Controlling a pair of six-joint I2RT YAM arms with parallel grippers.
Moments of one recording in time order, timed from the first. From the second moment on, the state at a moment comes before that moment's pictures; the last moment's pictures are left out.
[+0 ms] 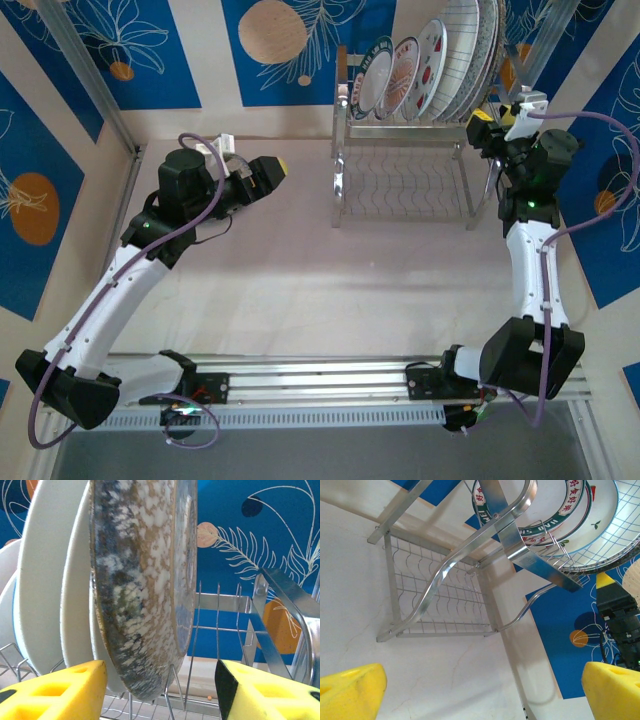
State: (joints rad) left arm -0.47 1.17 1.30 -0.41 0.31 -0.81; right arm -0.28 1.28 1.21 0.14 -0.46 0.07
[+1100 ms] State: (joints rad) left arm -0.47 1.17 1.28 -0.40 0.31 -0.84; right arm -0.23 1.37 1.41 0.08 -0.37 0.07
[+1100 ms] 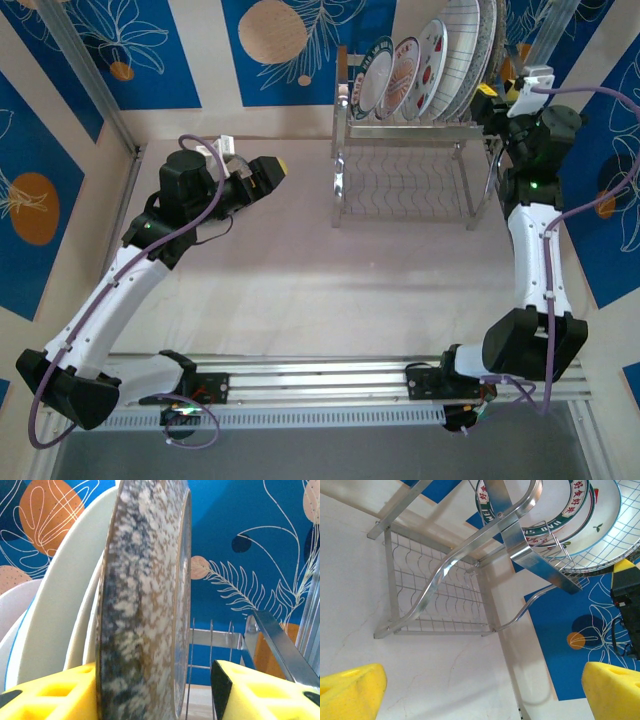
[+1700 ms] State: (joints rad) left arm -0.47 1.15 1.27 -0.38 0.31 -0.85; right arm -0.20 1.43 1.54 -0.02 -0.32 0.06
